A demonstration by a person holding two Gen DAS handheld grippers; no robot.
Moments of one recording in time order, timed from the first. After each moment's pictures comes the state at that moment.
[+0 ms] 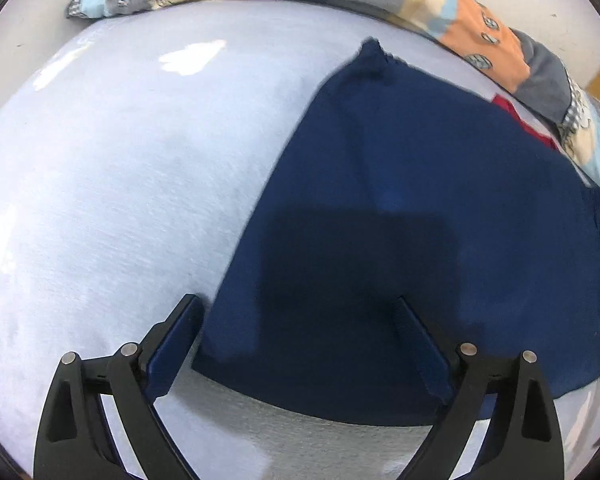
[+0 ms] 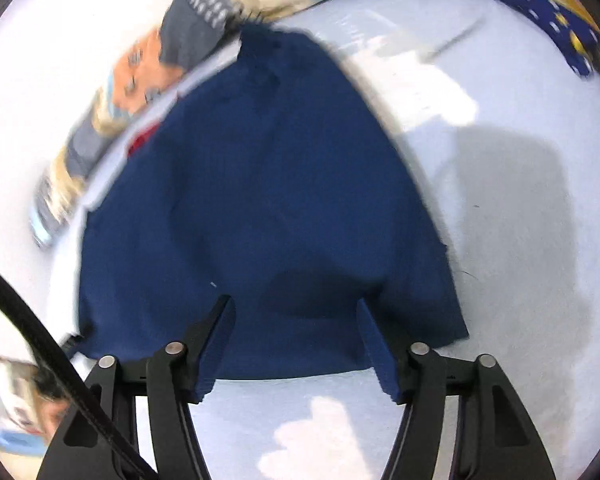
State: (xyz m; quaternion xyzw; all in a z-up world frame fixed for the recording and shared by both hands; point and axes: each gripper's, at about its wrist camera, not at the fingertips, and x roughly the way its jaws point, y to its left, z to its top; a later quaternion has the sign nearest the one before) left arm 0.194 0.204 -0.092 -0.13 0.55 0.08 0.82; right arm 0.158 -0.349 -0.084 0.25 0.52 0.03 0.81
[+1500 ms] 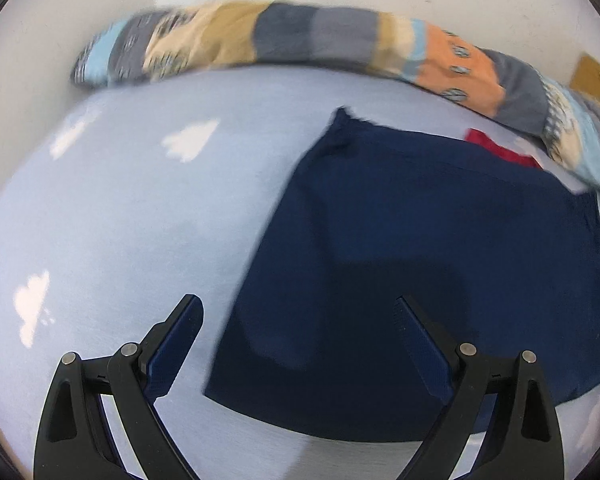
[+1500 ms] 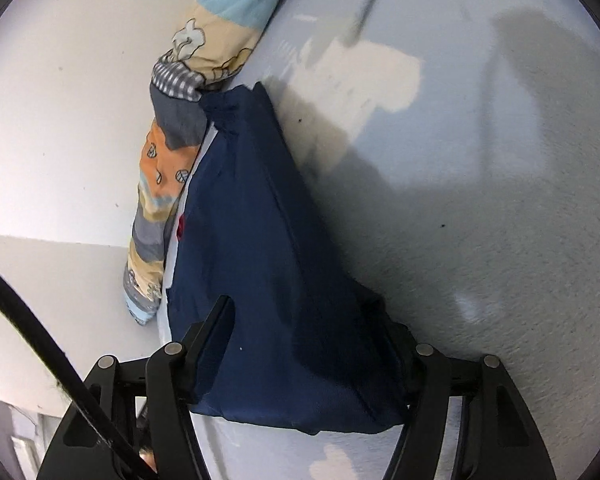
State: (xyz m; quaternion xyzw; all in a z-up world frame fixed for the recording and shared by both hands) left arm 0.198 0.196 -0.050 -0.09 0.50 0.08 0.86; right arm 0.174 -0.409 -0.131 0.46 0.45 0.10 0.76
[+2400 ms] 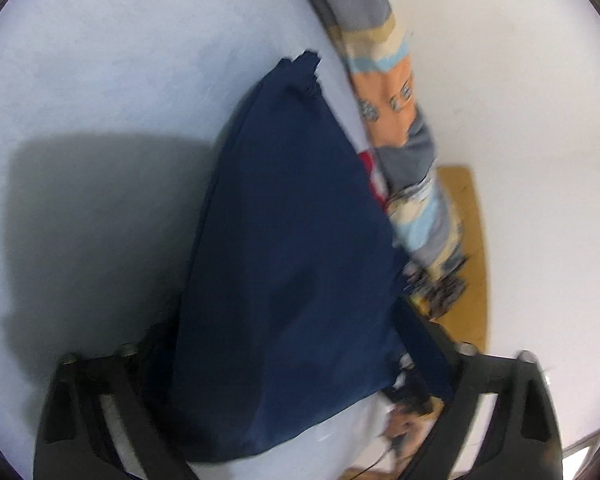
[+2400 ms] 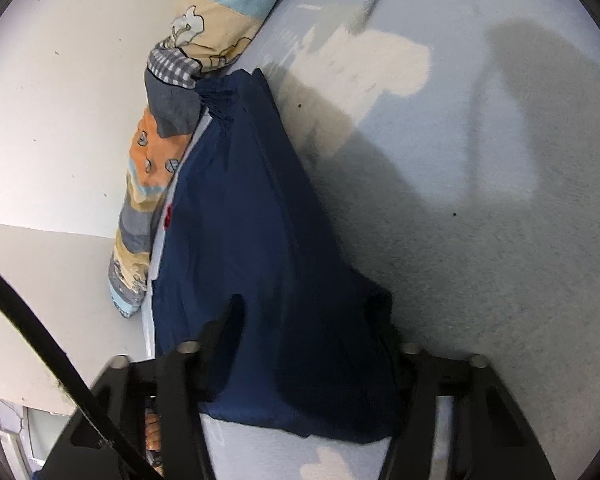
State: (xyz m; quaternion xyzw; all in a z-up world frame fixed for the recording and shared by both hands) left arm 0.225 0.266 -0.132 -0.50 0.50 -0.20 0.68; right arm 0.175 -0.400 -0.132 0.44 0.47 0.10 0.76
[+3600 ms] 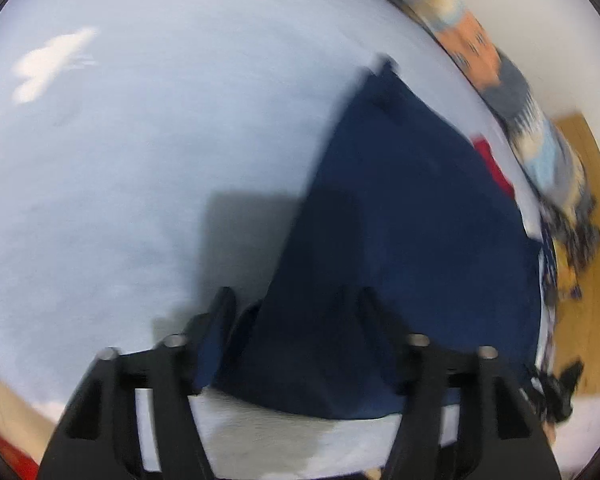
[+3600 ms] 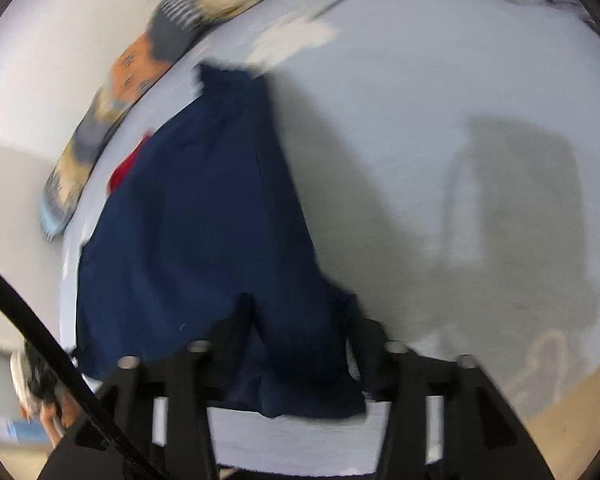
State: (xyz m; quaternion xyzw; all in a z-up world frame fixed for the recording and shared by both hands) left arm 0.041 0.278 -0.063 -0.28 0.59 0.02 0.75; right arm 0.016 -0.395 -0.073 0.28 0.54 0.00 0.80
